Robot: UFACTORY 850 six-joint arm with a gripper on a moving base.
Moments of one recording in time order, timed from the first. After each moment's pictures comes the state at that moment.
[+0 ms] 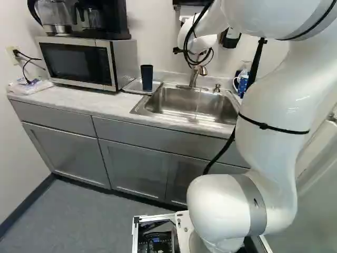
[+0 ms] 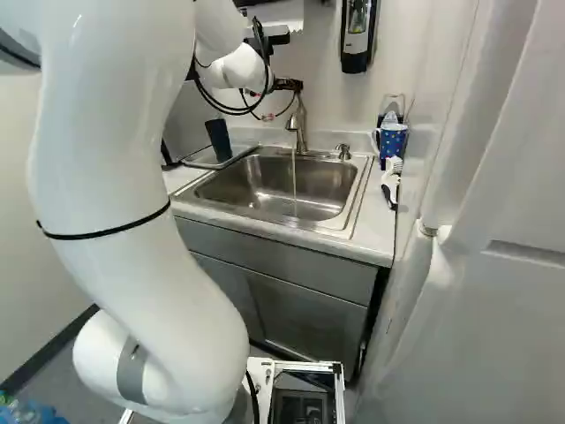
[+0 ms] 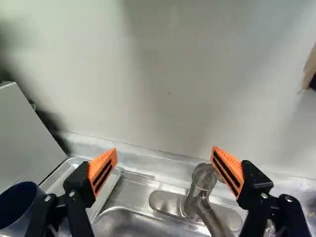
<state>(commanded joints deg) -4.0 -10.1 -71.8 -1.0 13.2 0.8</state>
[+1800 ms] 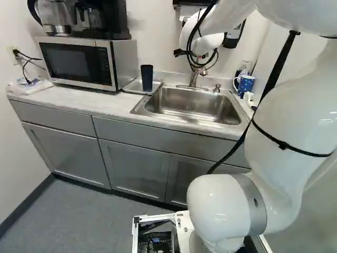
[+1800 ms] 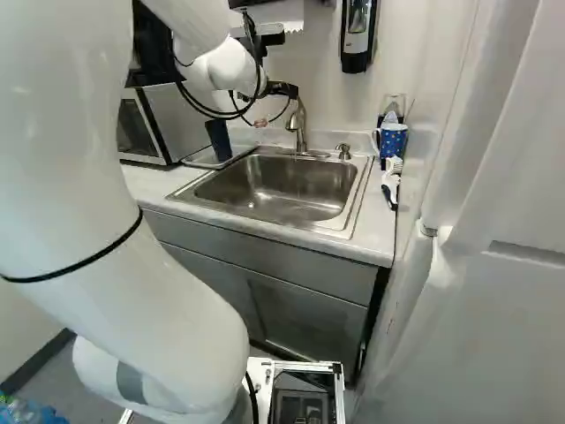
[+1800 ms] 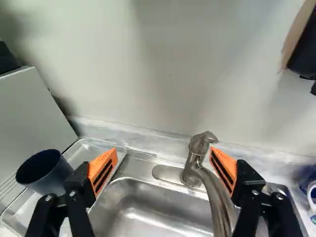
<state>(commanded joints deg) -4.4 0.6 -60.8 -1.0 11.3 0.8</state>
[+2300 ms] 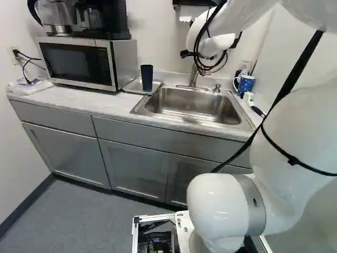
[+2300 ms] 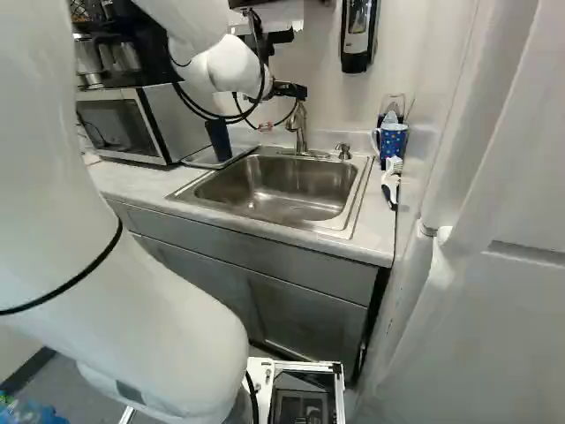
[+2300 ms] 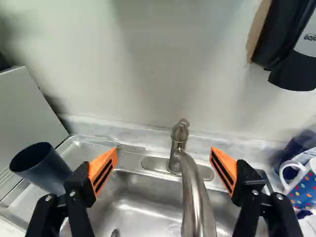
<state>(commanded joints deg) -7.6 6.4 -55.1 -1.0 11.3 0.8</state>
